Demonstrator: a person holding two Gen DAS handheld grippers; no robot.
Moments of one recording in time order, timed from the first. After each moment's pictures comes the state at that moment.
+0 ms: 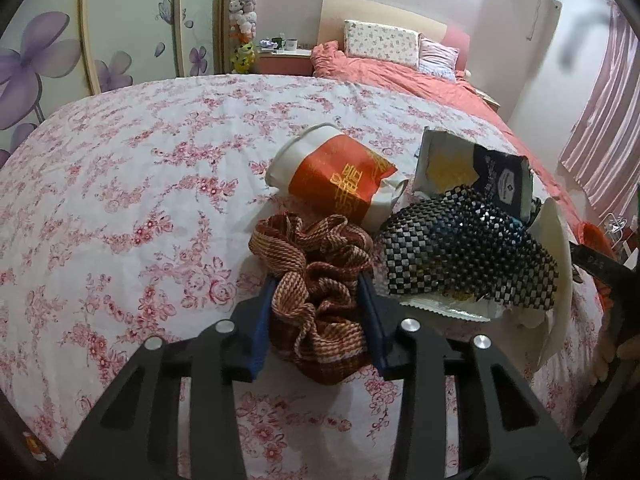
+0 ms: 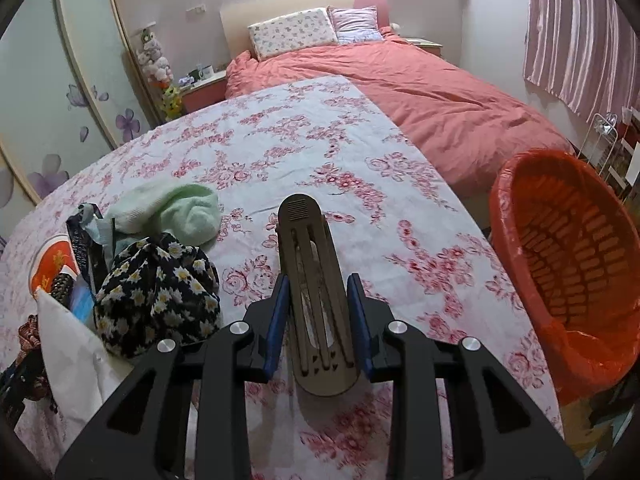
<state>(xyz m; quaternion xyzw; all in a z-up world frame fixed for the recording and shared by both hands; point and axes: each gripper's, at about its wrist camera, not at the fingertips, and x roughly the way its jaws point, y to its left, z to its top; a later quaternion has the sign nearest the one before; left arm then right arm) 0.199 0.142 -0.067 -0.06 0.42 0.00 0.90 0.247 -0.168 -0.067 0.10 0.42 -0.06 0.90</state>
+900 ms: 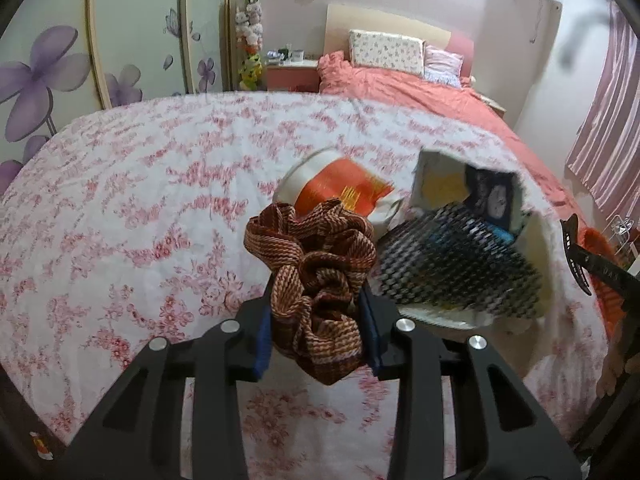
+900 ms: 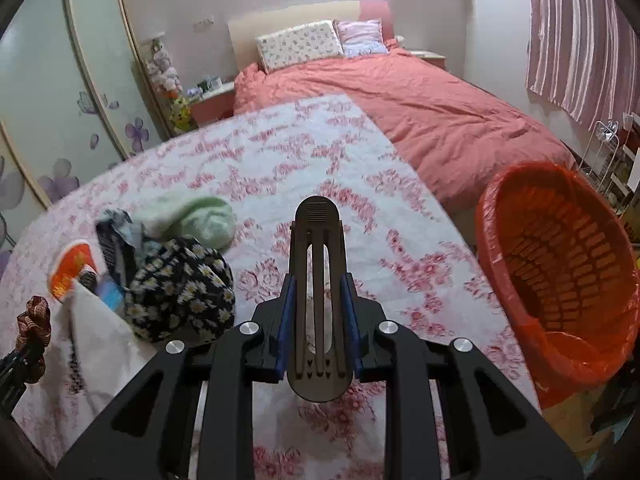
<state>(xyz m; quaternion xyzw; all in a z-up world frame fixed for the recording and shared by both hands) 0.187 0.136 -0.037 -0.05 0.40 0.01 0.92 0.223 -0.173 -0.039 0.10 0.38 -0.04 0.92</state>
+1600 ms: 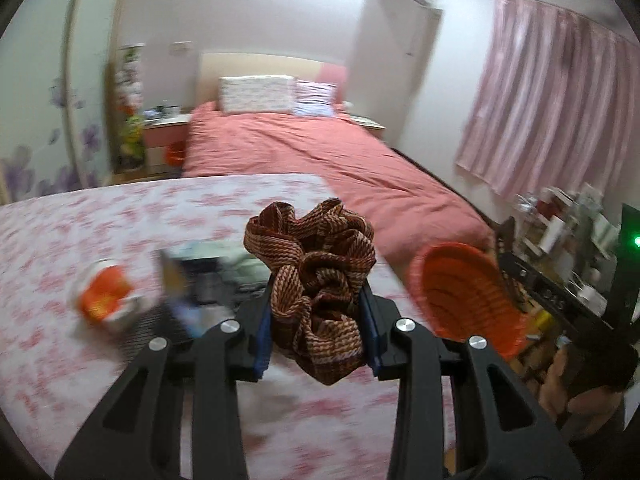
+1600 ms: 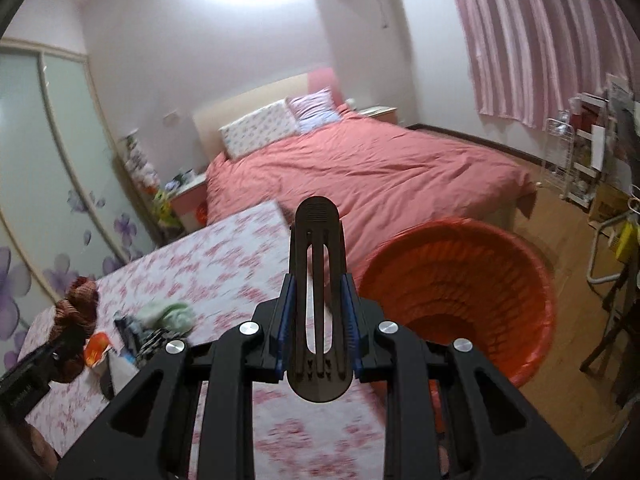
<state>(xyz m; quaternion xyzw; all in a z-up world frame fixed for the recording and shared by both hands) 0.179 -0.061 0.051 -0.03 0.32 -0.21 0.93 0.149 -0.284 0.018 0.17 0.25 -0.12 0.94</state>
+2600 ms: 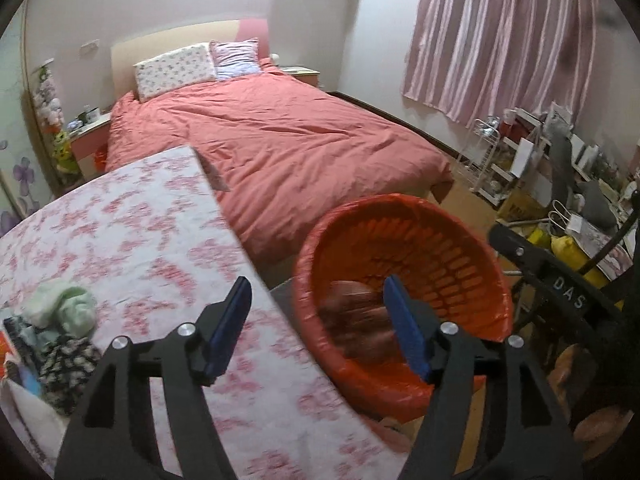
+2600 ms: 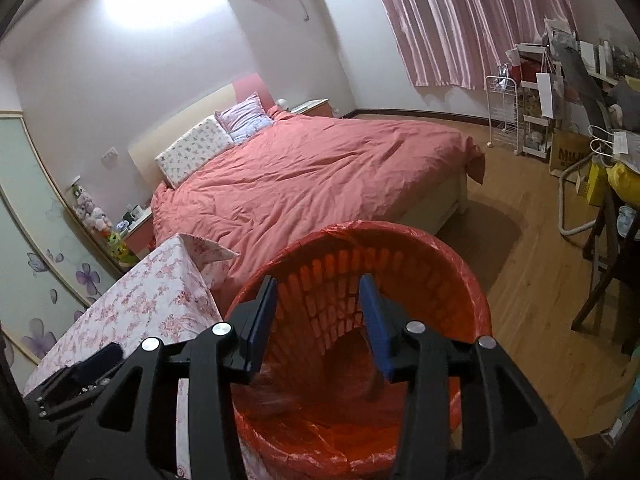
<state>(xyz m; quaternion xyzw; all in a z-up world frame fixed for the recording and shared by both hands) 0.235 -0.241 -0.013 0.06 0.38 -0.28 0.88 0.150 -0.382 -0.026 0.25 0.26 -0.20 0.91</state>
